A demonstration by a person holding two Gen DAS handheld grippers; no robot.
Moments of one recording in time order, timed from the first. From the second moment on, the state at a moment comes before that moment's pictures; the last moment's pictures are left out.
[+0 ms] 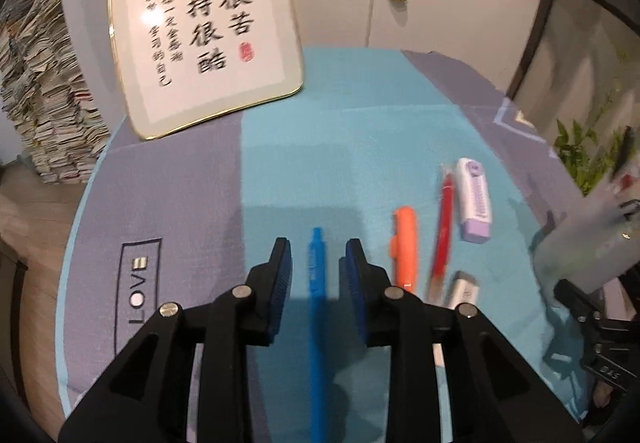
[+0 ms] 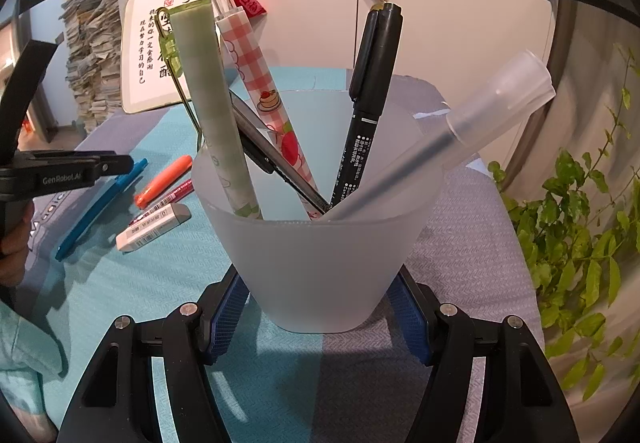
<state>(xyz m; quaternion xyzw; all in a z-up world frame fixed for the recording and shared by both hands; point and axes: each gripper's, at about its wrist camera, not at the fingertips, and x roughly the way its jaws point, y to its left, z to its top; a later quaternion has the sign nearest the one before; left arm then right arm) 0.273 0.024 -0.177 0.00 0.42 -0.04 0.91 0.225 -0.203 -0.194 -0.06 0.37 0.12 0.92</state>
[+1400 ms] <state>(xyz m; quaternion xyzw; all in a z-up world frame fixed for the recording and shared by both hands) 0.230 0.023 -0.100 -0.05 0.30 -0.10 0.95 0.225 -0.201 -0.195 -0.06 0.37 0.12 0.92</state>
